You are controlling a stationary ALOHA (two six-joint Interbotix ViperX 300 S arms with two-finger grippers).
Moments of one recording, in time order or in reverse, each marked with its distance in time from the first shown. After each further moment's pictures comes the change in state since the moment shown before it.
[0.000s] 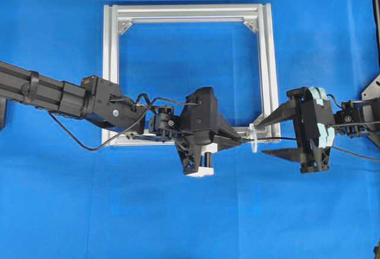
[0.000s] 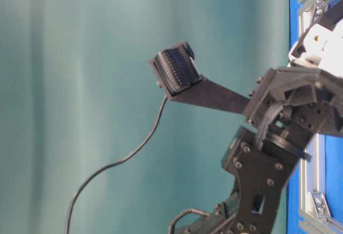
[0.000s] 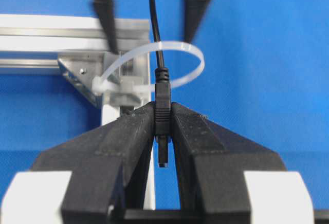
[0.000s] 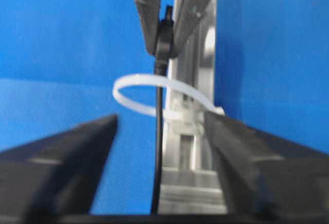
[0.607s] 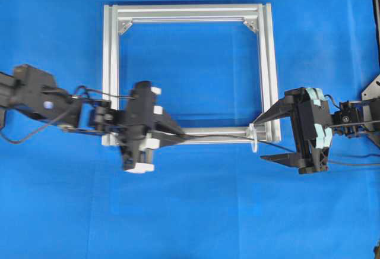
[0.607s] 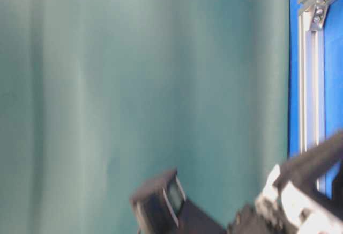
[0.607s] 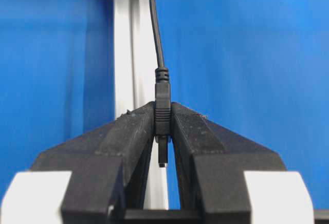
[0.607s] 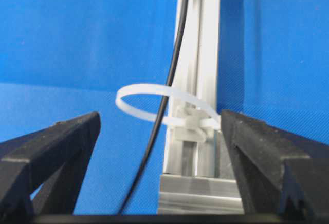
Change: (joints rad) left arm -0.026 -0.307 0.413 0.000 -0.044 -0.008; right arm -0.002 0.000 -0.020 0.002 0.026 -0.002
